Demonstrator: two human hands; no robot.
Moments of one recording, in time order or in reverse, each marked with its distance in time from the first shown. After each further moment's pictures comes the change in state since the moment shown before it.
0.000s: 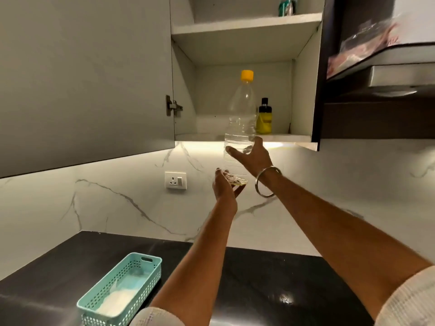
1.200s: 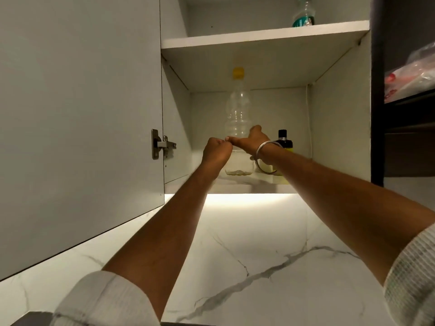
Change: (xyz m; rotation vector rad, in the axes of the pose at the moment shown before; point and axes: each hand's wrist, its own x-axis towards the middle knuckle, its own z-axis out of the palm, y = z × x) left_hand 0.210 0.148 0.113 0.927 -0.194 0.546; right_hand 0.238 -0.030 0.053 -0.227 -0.012 0.116
